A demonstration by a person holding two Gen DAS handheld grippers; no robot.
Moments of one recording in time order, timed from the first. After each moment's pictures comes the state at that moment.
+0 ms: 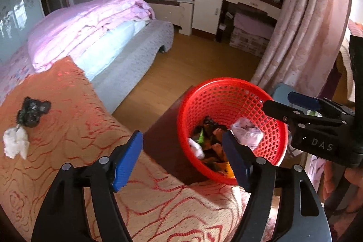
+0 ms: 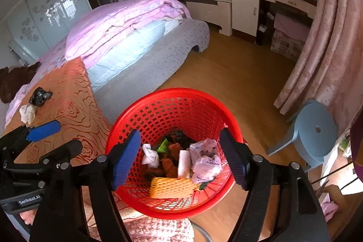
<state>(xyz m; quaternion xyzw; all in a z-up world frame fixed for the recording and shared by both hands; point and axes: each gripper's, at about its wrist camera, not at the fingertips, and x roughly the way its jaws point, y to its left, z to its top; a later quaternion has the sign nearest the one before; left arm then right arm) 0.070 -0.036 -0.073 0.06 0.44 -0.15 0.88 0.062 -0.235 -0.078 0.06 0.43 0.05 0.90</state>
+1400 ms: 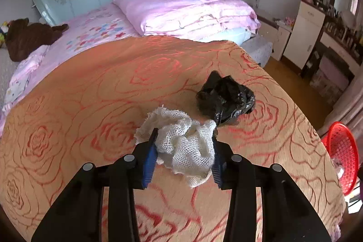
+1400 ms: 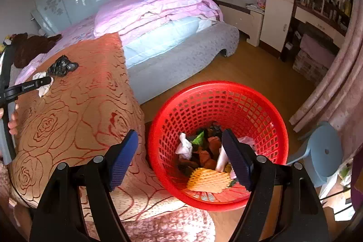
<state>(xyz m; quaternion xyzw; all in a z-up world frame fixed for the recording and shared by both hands) 0.084 0.210 -0.073 -0.03 0.42 0.10 0.90 0.041 -0.159 -0.079 -0.01 0.43 0.12 0.89</state>
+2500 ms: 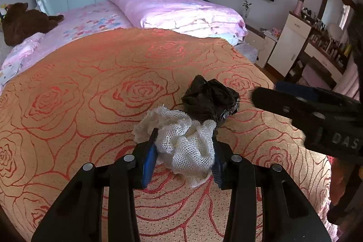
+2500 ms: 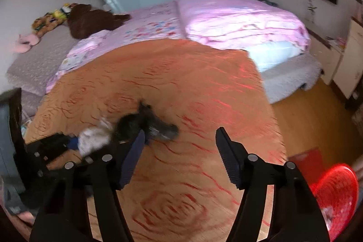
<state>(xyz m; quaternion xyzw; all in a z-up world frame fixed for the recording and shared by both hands) 0.014 0.231 -0.075 -0.08 0.40 0.05 0.91 0.095 0.083 -0.043 -0.06 0.41 0.34 0.84</state>
